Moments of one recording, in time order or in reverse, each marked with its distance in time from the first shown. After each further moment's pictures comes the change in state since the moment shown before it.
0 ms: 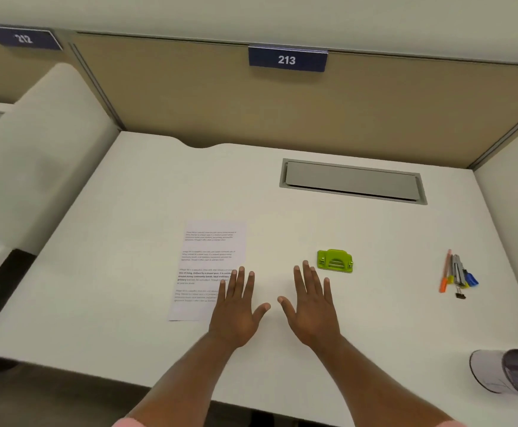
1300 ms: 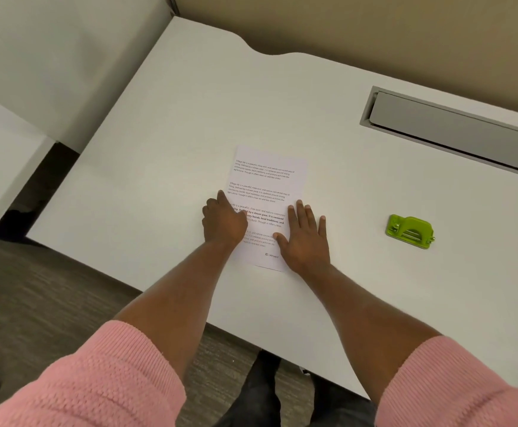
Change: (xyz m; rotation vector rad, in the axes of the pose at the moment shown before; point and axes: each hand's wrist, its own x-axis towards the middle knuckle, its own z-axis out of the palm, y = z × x) left_hand 0.052 -0.121 -0.014 -0.439 0.106 -0.732; right_hand 0.085 -0.098 0.082 0.013 -0.211 -0.162
